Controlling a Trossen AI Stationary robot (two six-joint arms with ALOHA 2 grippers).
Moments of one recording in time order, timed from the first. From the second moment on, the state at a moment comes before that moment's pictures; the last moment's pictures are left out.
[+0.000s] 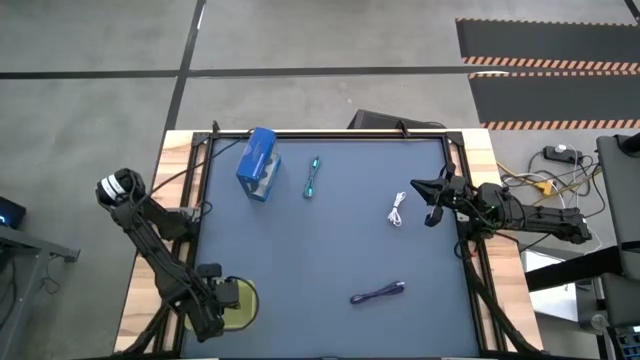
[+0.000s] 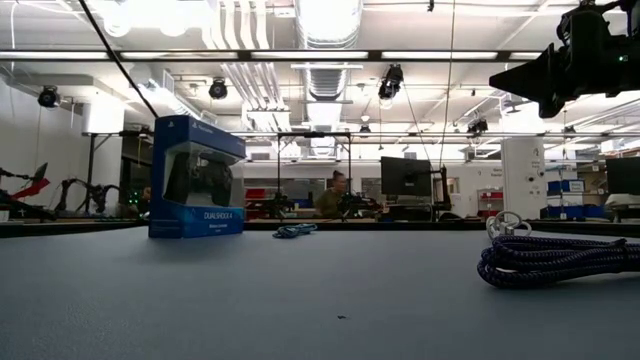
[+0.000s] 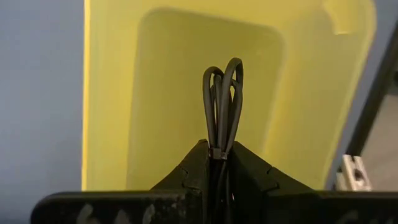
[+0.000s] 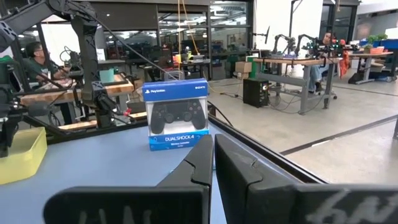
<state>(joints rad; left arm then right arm) -0.97 1.46 0.97 -0.87 -0.03 -1.18 -0.12 0.09 0.10 0.06 0.26 0.03</state>
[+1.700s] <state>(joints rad) -0.97 1.46 0.86 -0.81 -0.04 -1.25 -0.12 0.09 0.10 0.06 0.26 0.05</state>
